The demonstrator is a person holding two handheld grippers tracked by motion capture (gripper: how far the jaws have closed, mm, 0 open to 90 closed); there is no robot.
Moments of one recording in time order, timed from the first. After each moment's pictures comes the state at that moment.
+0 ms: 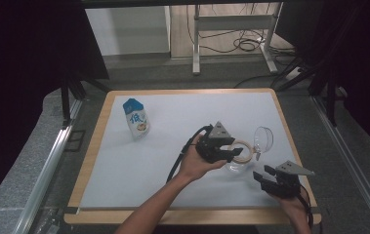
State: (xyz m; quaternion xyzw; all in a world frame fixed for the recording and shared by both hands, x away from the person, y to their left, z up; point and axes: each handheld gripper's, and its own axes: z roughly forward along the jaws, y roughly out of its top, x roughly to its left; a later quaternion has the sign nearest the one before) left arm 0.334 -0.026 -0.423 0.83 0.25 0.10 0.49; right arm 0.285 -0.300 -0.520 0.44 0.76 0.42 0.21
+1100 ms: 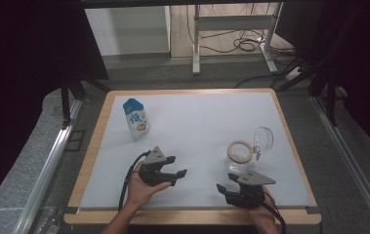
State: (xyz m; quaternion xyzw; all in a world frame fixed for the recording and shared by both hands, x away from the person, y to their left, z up) left arm 0.289 0.127 -0.509 0.80 0.34 0.10 0.48; right arm 0.258 -0.202 -0.524 0.34 0.81 0.45 0.17
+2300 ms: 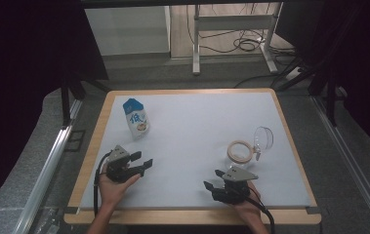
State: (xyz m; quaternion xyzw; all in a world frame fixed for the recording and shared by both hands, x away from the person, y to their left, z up) left arm 0.290 0.214 -0.515 0.73 0.45 0.16 0.48; right arm 0.270 -0.167 -0.530 0.32 0.81 0.45 0.17
